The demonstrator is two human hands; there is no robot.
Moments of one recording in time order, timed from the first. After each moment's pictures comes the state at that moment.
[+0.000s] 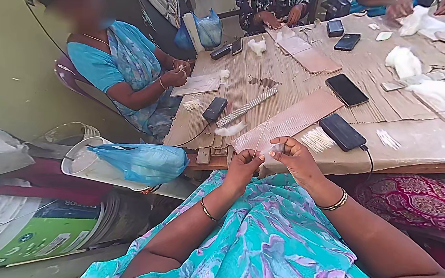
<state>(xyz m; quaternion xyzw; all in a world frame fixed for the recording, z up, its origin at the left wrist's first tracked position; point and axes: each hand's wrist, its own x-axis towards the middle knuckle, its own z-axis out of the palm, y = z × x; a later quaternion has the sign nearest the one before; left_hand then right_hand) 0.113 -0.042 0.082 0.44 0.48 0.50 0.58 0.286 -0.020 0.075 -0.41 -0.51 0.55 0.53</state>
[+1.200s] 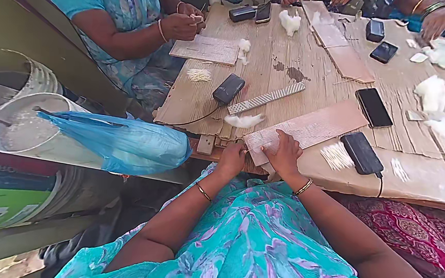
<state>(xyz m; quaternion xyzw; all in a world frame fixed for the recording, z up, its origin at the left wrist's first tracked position) 0.027 0.030 0.023 0.63 0.67 0.19 0.34 0.214 0.066 0.007 -0.66 -0.71 0.14 0.21</state>
